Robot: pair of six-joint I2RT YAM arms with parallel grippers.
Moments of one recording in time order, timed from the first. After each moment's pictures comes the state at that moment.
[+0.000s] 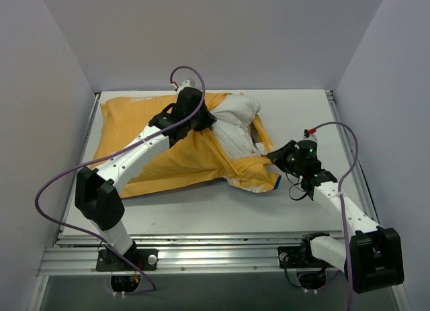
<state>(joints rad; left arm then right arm) -0.62 1.71 1.61 -0.44 -0.18 -0.89 0.17 1.10 0.57 -0.04 -0.10 0.87</state>
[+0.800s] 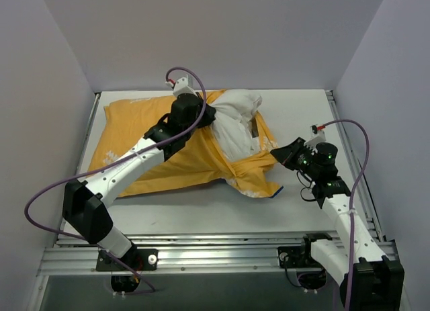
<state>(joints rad) -0.67 1.58 1.47 -0.19 -0.33 -0.82 0.05 0.89 0.53 0.02 -0.43 0.70</state>
